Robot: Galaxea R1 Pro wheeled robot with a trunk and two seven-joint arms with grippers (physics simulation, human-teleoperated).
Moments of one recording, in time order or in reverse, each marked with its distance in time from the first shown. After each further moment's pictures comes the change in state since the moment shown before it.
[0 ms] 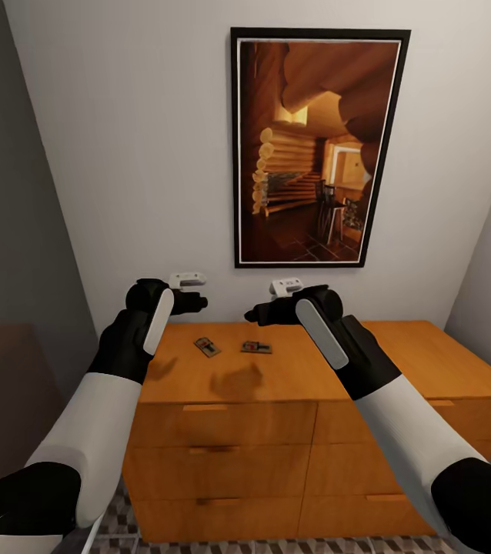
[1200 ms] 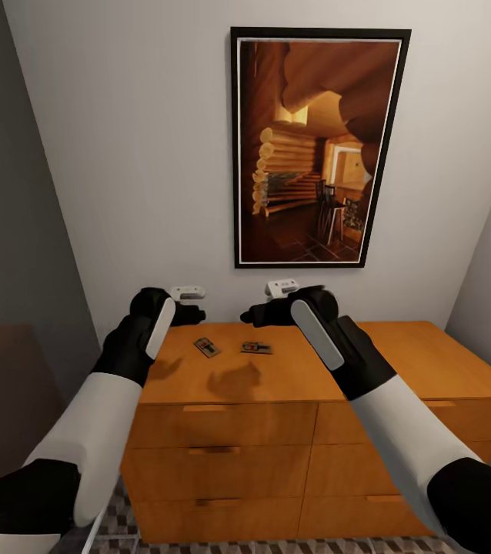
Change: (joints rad) left arm 0.000 0.011 0.005 0.113 -0.005 -0.003 0.002; right arm 0.000 0.018 0.006 0.010 -0.003 0.000 -0.004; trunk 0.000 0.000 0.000
